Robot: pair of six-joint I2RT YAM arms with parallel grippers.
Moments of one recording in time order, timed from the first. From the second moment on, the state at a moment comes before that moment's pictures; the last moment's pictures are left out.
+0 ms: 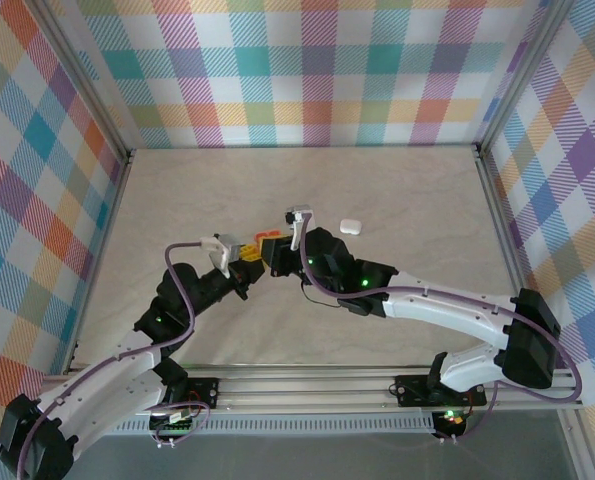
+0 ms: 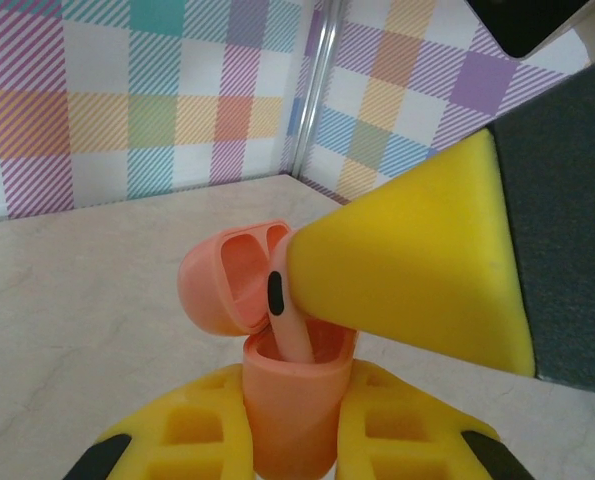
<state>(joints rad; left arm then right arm) -0.62 0.73 0.38 0.33 0.21 -0.21 1.13 1.37 1.06 0.02 0.24 0.68</state>
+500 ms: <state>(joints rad) -0.62 0.73 0.38 0.29 0.19 -0.21 1.13 1.37 0.95 0.20 0.23 0.60</state>
